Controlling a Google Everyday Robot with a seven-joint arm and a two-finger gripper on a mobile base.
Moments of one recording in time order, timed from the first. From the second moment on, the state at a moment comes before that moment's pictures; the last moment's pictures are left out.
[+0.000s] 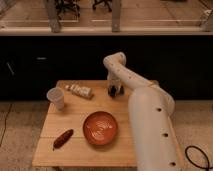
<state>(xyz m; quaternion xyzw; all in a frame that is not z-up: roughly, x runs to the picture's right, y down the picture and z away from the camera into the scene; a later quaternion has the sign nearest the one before) 0.073 0.000 0.979 -0.27 -0.17 -0.53 0.78</state>
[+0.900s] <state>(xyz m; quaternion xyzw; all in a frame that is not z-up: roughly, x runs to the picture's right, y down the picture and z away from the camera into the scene) 0.075 0.001 0.981 -0.28 -0.18 -0.53 0.78</state>
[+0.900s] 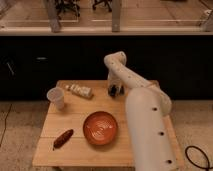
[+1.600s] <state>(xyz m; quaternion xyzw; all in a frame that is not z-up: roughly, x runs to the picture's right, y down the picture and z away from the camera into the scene) 0.074 0.001 0.979 -0.28 -0.18 -0.53 0.78</state>
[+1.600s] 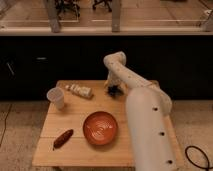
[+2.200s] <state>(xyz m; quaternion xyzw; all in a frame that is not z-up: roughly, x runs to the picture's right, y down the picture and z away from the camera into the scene) 0.089 -0.019 0.950 -0.25 -0.23 -0.49 0.80</state>
